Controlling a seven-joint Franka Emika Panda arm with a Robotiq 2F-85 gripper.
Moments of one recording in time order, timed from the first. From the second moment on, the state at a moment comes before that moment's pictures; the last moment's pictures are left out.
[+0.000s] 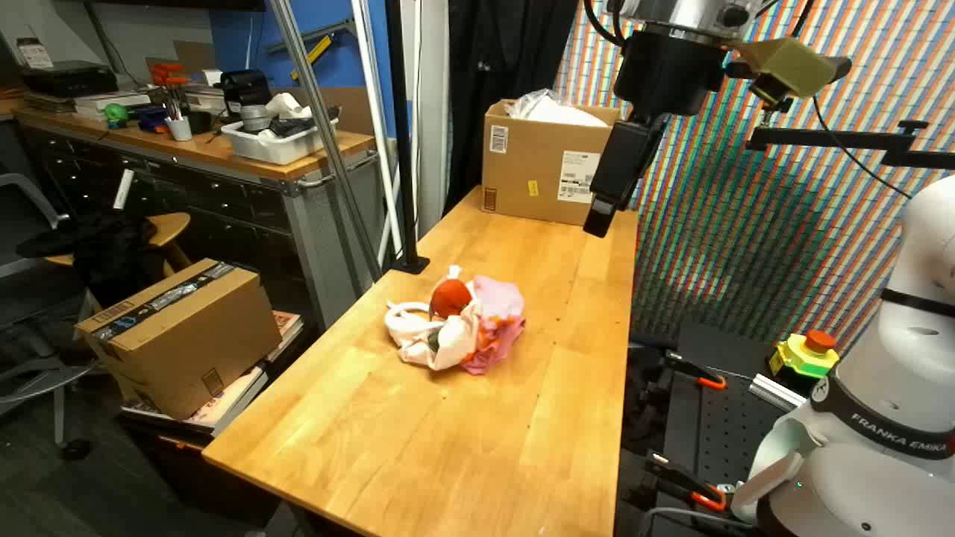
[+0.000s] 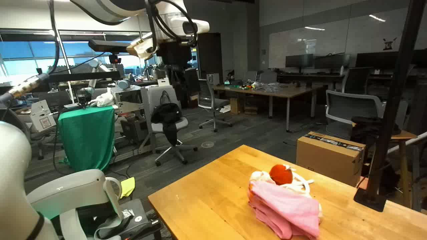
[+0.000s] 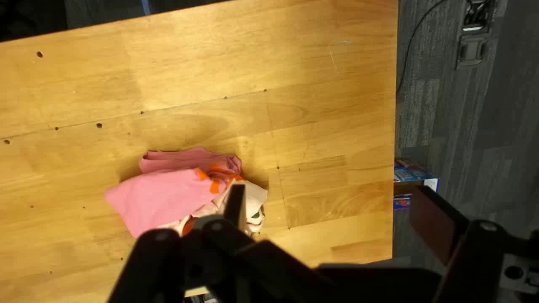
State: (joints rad) arm 0.13 -0.71 0.19 -2.58 0.16 2.05 0.23
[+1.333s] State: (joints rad) arm 0.08 -0.32 0.12 -2.23 0.04 1.93 0.10
